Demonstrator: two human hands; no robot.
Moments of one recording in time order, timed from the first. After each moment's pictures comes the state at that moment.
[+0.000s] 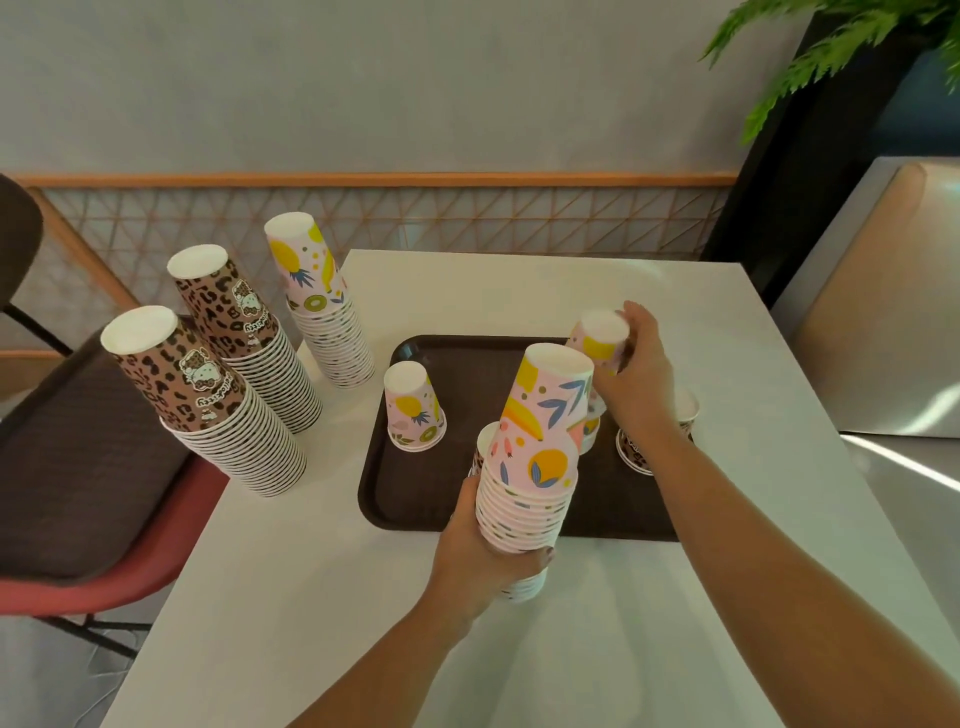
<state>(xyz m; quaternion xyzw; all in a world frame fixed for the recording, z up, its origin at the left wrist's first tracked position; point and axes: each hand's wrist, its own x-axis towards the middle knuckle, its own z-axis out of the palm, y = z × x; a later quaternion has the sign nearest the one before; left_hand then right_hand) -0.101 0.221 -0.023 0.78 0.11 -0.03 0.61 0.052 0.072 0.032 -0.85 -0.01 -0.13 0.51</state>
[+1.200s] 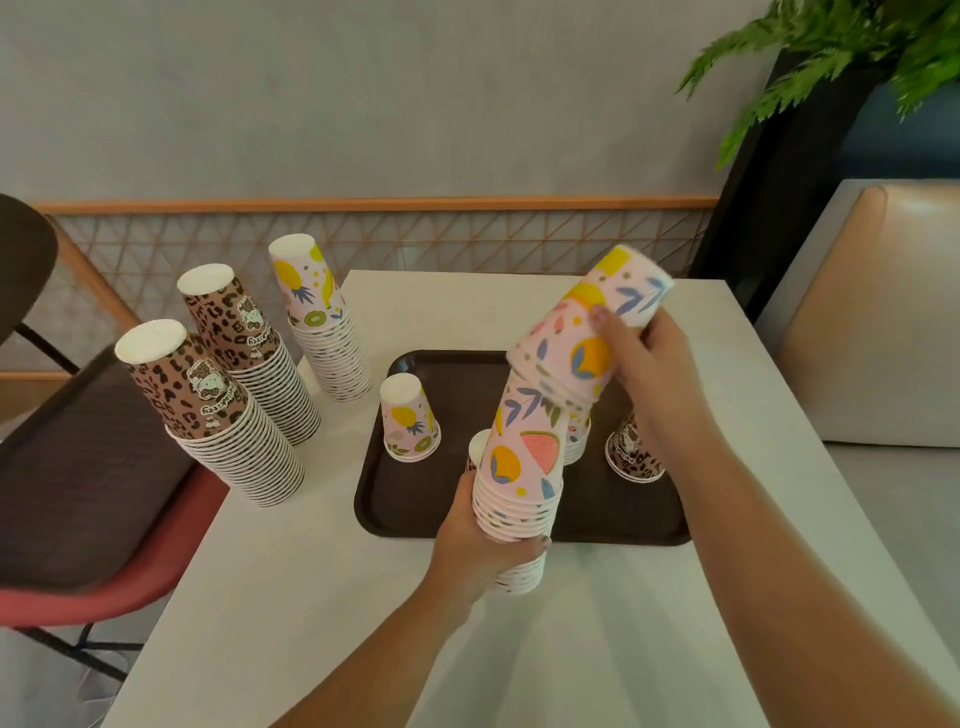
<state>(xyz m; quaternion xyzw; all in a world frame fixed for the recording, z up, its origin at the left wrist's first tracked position) -0.096 0.218 -0.017 0.75 0.11 -0.04 0.65 0.002 0.069 0.107 -0.69 -0.04 -0.05 0.72</state>
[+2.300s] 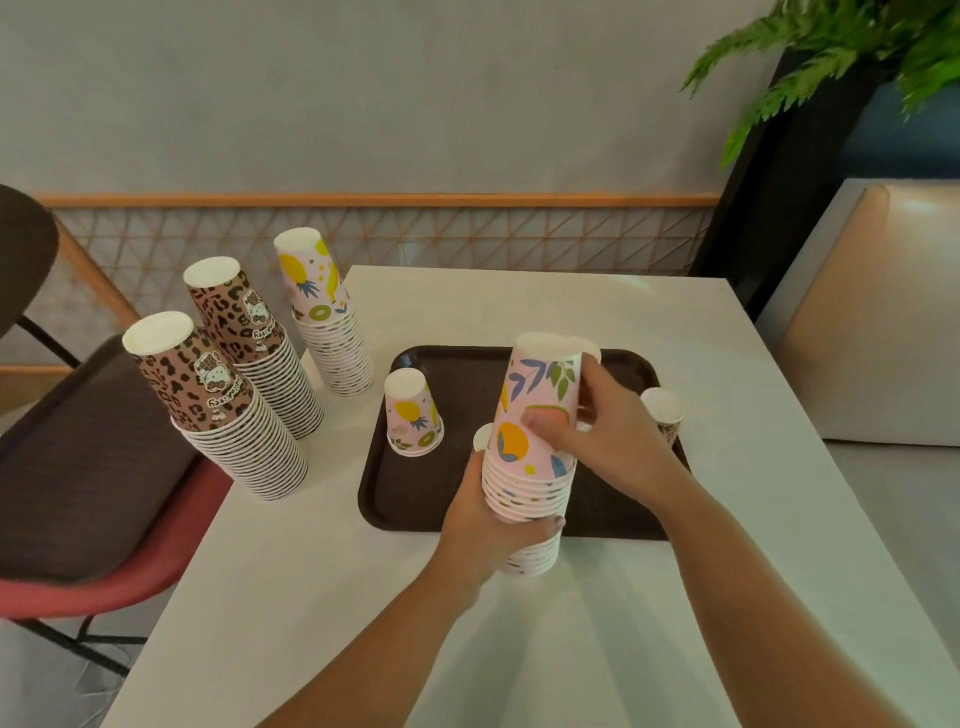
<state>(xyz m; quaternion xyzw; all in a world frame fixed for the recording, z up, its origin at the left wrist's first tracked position) -0.090 0.216 -0.001 0.74 0.06 -0.02 0.67 -0.029 0.079 0.079 -0.82 -0.18 0.04 0.54</state>
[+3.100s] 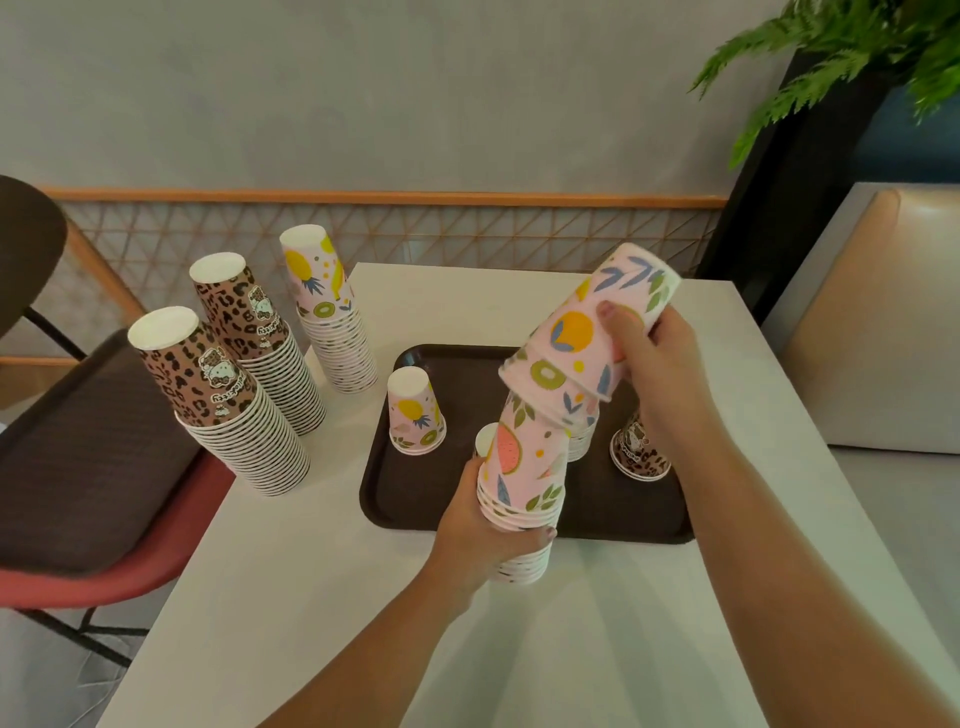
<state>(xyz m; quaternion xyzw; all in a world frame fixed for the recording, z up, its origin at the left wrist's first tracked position) -0.094 0.221 -0.004 0.76 0.09 -0.04 0.64 0.003 0.072 0.109 -0.71 -0.05 -0.06 0.70</state>
